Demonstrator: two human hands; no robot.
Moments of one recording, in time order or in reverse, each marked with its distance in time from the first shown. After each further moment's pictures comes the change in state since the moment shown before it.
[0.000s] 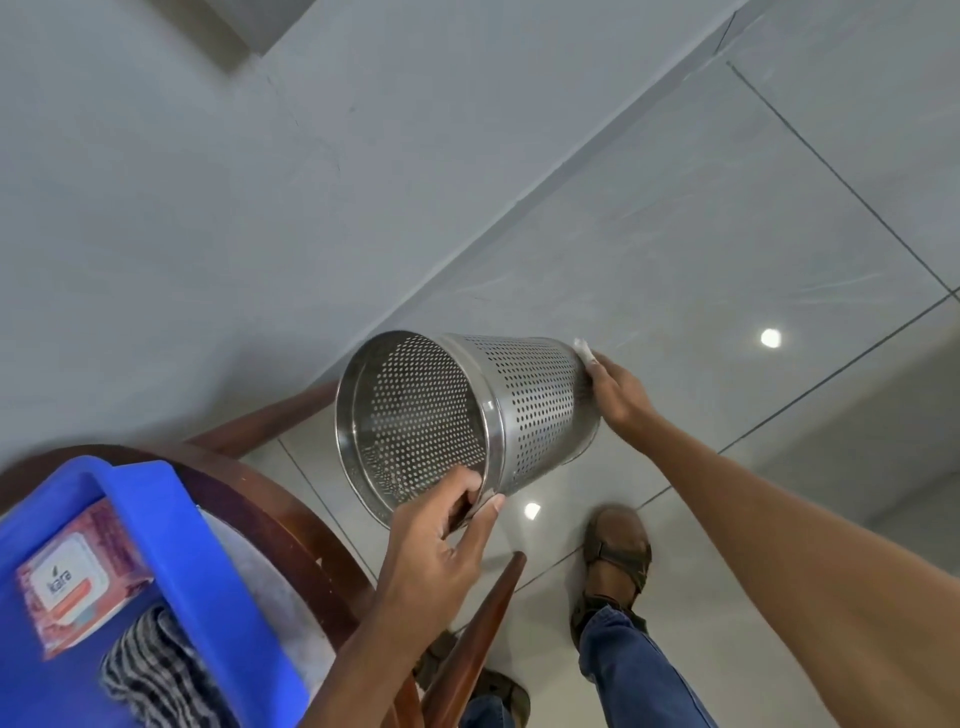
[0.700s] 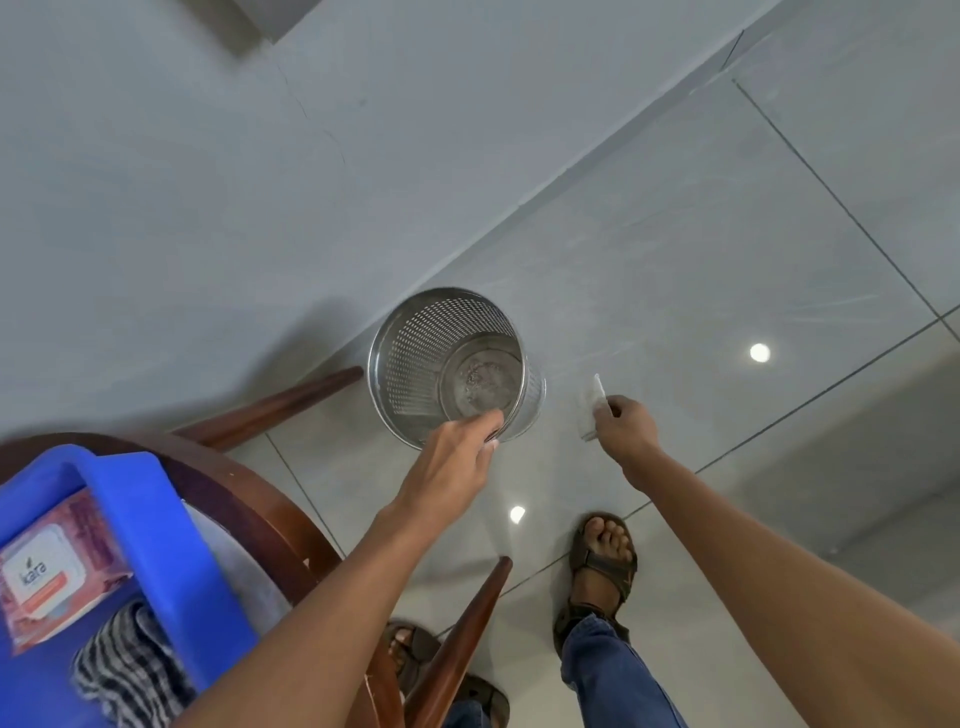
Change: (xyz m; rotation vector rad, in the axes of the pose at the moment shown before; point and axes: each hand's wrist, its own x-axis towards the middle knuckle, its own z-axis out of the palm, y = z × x) left_hand 0.090 -0.053 0.029 0.373 -0.178 0.038; right_hand -0.016 0.023 0.005 0.056 0.163 0.236
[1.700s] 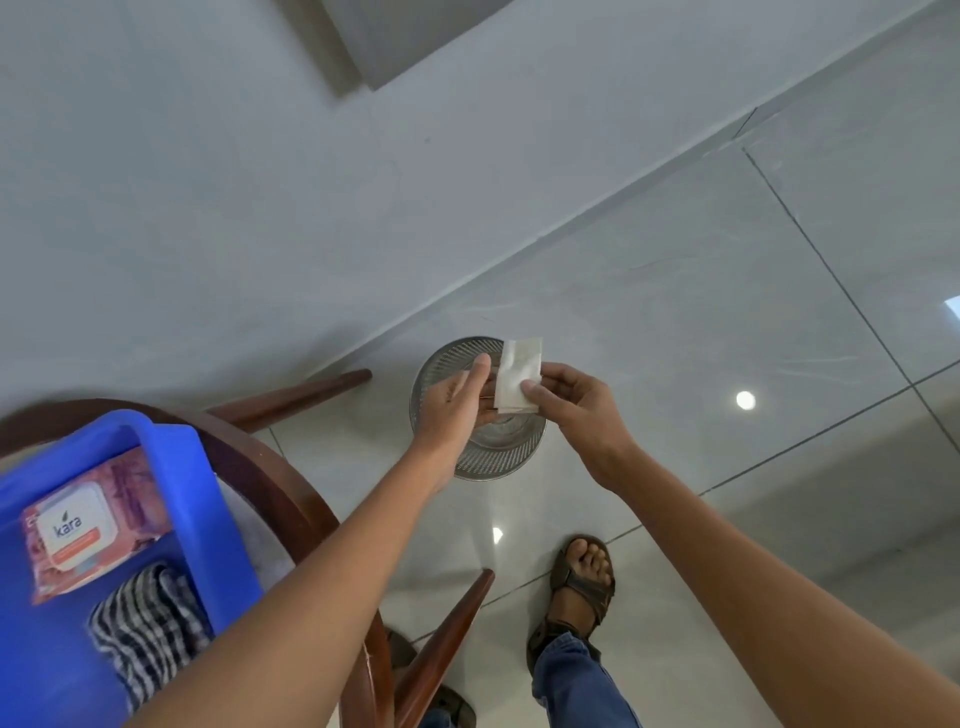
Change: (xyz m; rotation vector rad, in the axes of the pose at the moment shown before) left_hand 0.041 0.013 -0.024 -1.120 0.252 -0.608; right_hand -0.075 -0.091 0.001 0.442 -0.399 -0.356
